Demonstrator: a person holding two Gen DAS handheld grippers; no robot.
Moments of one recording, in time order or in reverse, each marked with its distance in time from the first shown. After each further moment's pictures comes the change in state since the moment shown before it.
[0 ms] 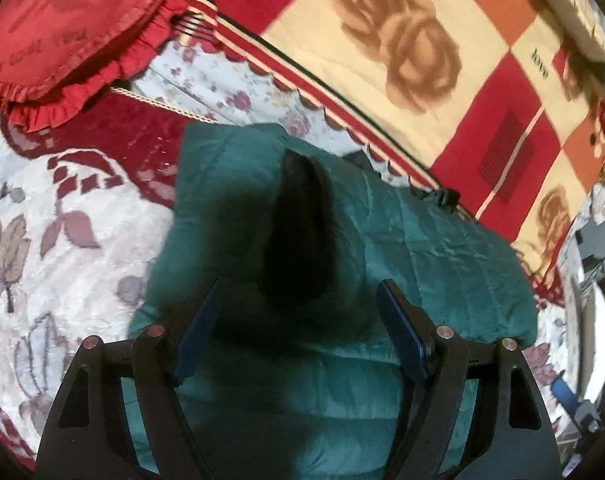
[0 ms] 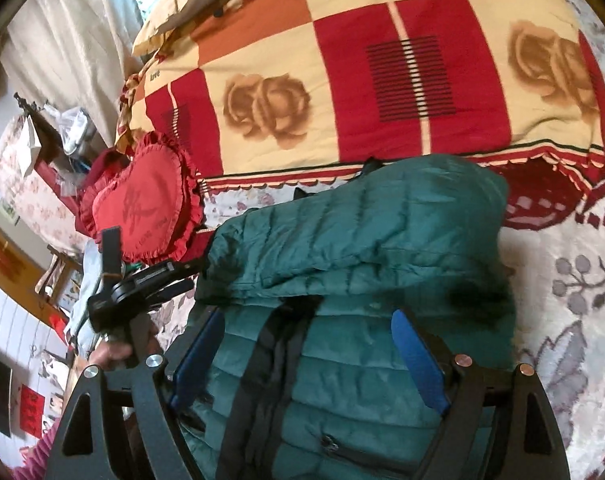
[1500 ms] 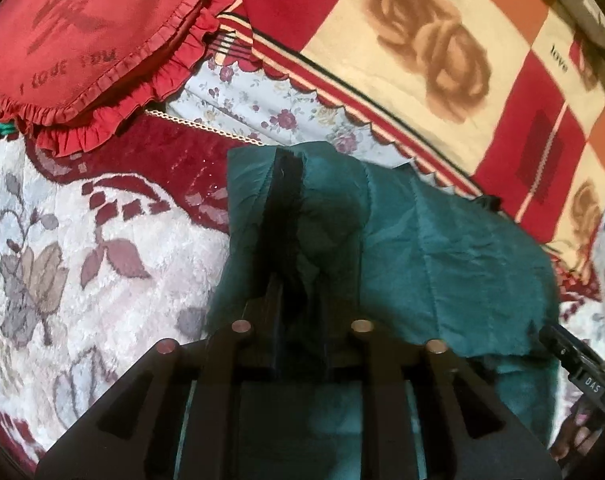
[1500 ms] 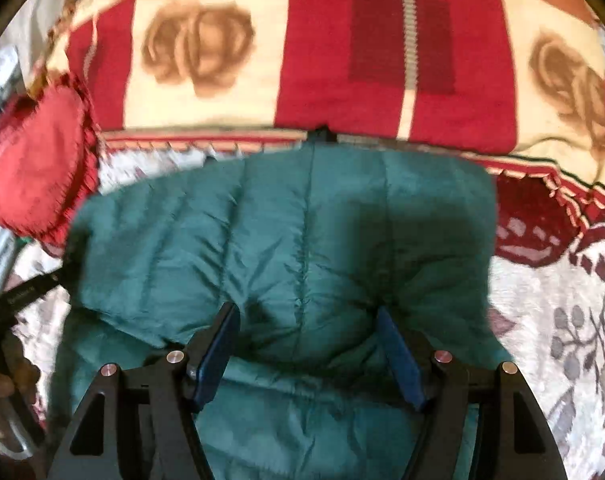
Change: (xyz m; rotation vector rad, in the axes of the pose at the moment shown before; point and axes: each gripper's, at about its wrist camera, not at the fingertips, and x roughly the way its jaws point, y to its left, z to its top) left arm -0.008 0.036 0.003 0.035 -0.065 0.098; right arm 0.103 -0.011 0.034 -0.110 0.051 -0.316
